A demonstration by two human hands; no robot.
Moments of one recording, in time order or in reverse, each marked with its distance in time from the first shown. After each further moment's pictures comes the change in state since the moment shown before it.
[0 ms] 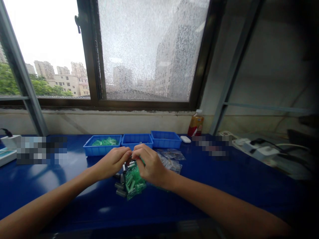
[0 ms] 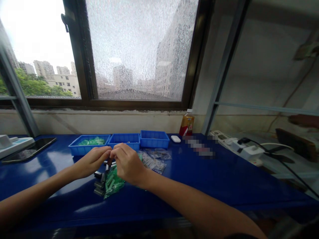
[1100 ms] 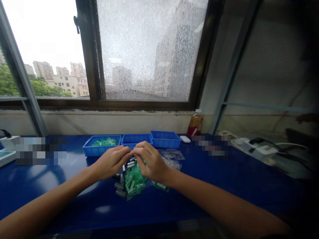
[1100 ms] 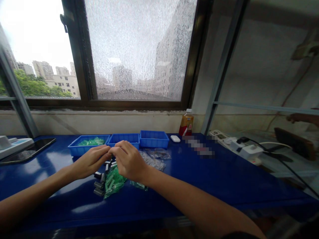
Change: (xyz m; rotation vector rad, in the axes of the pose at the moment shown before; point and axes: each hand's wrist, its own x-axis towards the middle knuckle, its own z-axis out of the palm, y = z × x) left_hand -0.003 -0.003 -0.001 0.266 0.028 0.092; right_hand 0.003 0.004 -0.008 -0.124 -0.024 -0.072
